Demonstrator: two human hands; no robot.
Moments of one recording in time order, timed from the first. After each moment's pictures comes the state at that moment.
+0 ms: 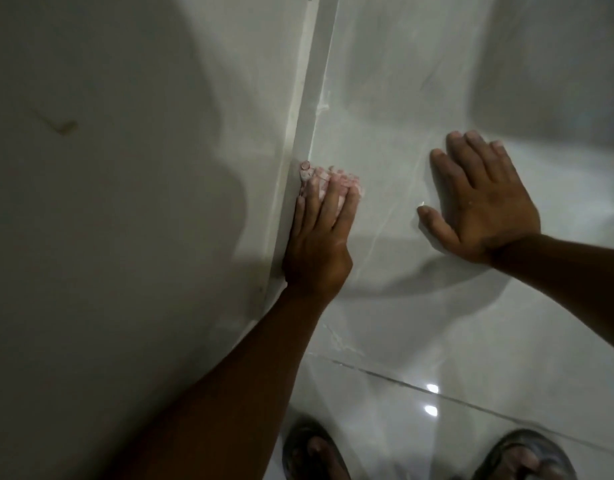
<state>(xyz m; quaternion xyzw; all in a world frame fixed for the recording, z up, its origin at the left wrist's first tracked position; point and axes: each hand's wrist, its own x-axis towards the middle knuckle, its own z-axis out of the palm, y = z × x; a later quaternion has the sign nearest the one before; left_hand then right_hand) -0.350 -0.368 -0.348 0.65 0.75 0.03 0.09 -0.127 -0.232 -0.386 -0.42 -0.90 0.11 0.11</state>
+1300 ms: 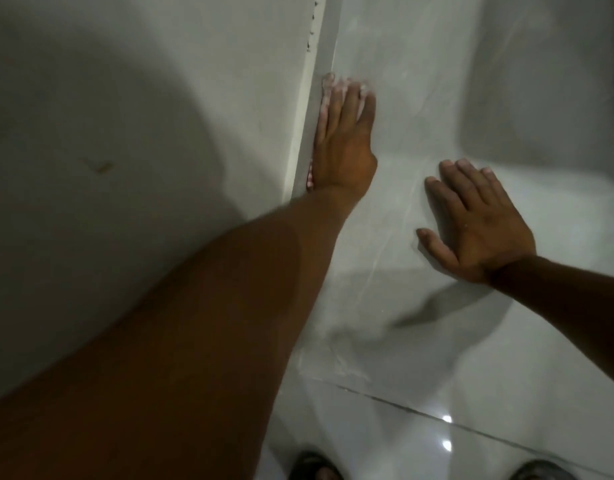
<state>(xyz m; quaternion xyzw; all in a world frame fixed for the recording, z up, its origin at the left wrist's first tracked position) -0.366 -0.192 -0.348 0.66 0.75 0.02 0.05 -0.126 -0.232 -0.381 -0.42 -0.89 0.13 0.11</state>
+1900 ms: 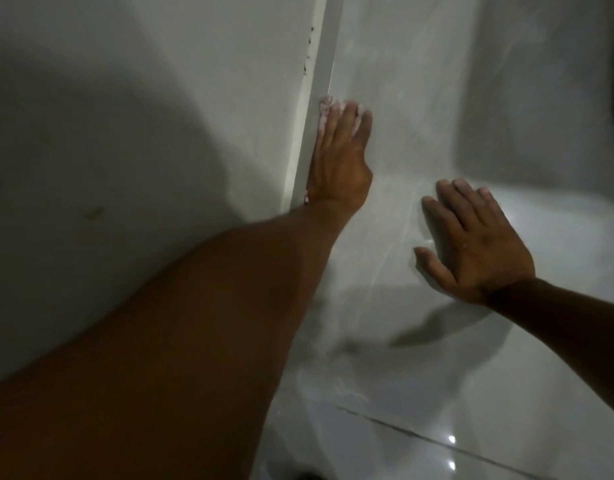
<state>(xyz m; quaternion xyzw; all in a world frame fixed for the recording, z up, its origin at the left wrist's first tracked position) -0.373 -0.187 -0.352 0.66 0.74 0.11 0.08 -0.125 -0.231 -0.388 -0.42 -0.89 0.13 0.13</state>
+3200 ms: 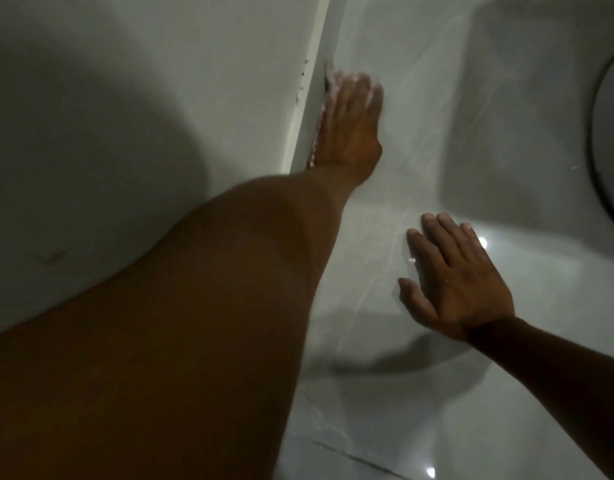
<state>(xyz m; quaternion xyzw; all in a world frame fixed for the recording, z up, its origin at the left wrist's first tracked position) -0.367 -0.103 -0.349 0.69 0.72 0.04 0.07 -0.125 -0.231 -0.384 -0.43 -0.88 0.14 0.10</state>
